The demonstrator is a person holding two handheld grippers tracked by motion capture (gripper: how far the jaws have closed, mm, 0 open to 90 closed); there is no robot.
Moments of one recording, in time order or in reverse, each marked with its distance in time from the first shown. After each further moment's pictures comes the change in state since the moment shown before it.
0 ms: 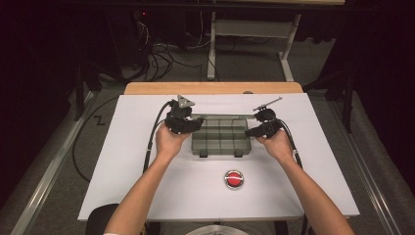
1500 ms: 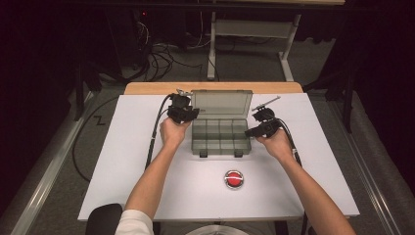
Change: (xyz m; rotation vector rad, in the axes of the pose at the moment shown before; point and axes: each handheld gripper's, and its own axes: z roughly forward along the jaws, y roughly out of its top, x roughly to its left) left arm 0.033 0.004 0.055 0.059 0.034 -0.126; right arm 0.002 0.003 0.000 0.023 -0.013 -0.028
